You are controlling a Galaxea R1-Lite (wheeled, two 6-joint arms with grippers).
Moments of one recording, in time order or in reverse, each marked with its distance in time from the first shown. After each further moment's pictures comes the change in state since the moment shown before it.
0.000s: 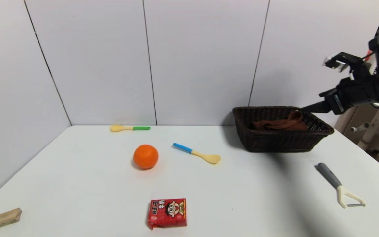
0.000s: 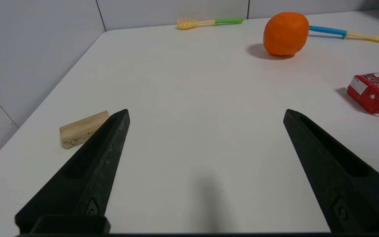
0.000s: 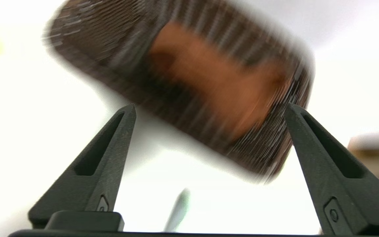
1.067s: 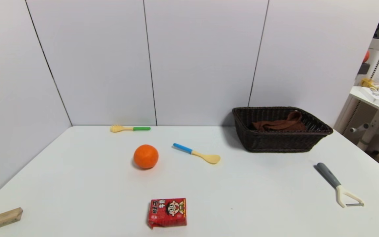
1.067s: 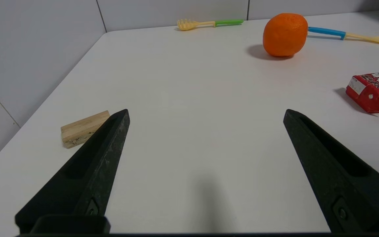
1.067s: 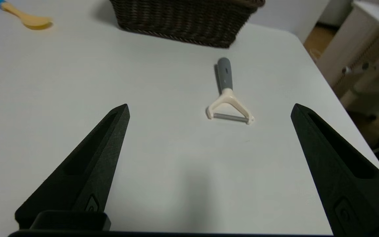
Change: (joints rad) left arm 0.000 0.000 0.000 0.000 0.000 0.000; right arm 0.073 -1.430 1.462 -0.570 -0.284 0.343
